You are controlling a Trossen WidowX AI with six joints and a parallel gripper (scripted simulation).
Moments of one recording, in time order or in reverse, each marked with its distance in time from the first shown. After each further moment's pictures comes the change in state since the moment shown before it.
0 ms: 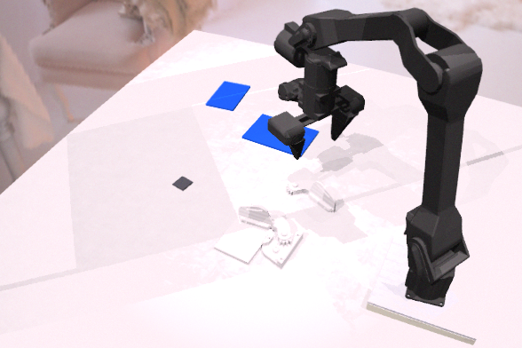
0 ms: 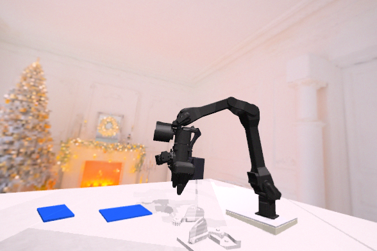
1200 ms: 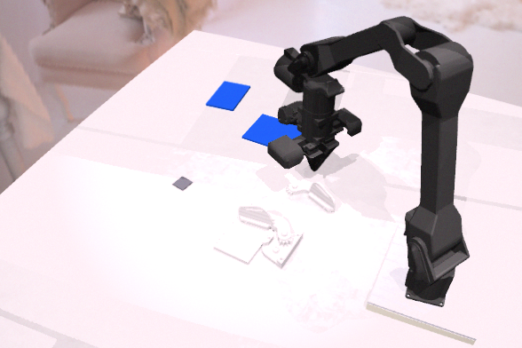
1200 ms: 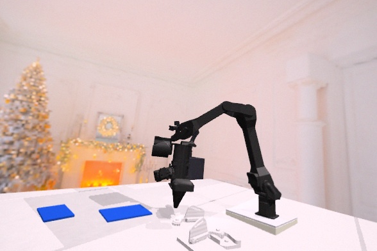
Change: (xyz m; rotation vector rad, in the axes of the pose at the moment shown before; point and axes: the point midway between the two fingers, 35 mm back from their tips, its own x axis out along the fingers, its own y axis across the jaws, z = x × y) arm 0.051 0.002 -0.003 0.000 0.007 0.000
